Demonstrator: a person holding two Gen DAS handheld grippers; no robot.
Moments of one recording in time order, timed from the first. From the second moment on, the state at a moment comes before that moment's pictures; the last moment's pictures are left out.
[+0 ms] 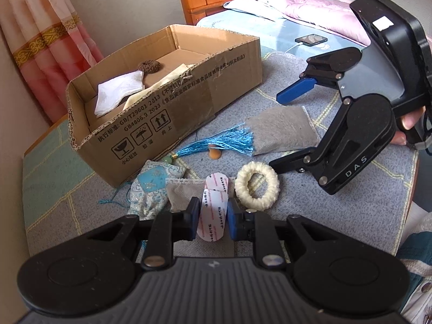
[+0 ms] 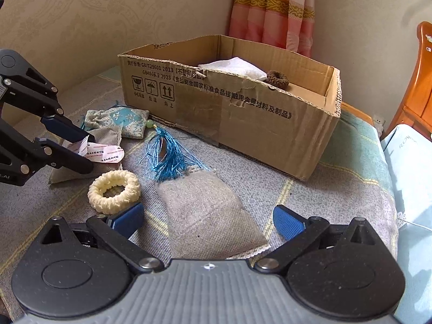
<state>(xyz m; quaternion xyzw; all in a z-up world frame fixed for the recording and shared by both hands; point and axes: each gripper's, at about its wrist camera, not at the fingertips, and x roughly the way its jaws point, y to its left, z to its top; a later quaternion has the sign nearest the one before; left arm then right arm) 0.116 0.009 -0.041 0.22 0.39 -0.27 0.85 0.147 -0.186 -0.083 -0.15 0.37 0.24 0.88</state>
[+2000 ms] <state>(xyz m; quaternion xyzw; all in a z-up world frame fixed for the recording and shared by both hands) 0.179 0.018 0.046 0.15 0.31 -0.24 0.91 0.172 -0.204 0.027 -0.08 0.32 0.14 0.93</state>
